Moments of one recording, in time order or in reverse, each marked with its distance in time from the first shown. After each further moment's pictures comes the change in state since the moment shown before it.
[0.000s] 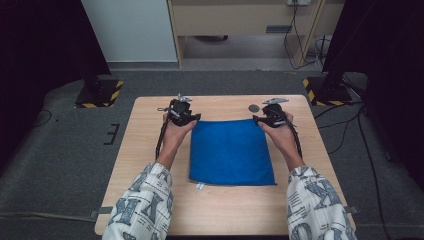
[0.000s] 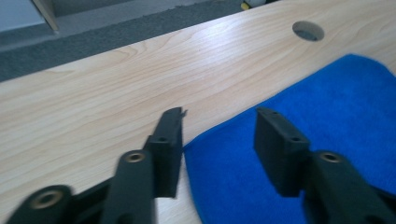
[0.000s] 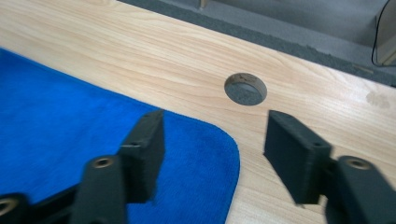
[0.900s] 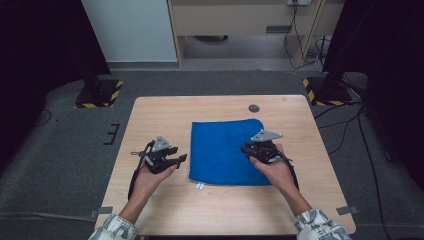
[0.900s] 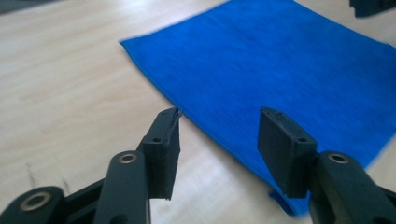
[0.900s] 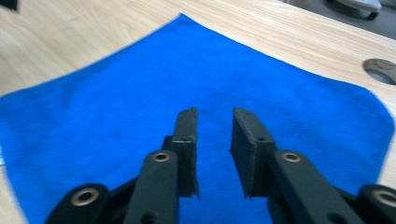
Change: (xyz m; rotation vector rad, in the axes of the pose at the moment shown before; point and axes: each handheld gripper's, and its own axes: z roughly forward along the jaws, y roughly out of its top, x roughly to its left) left arm -0.024 -0.132 -0.102 -0.058 -0.166 0.100; right arm 0.088 -0.068 -0.066 -0.074 0.266 -0.138
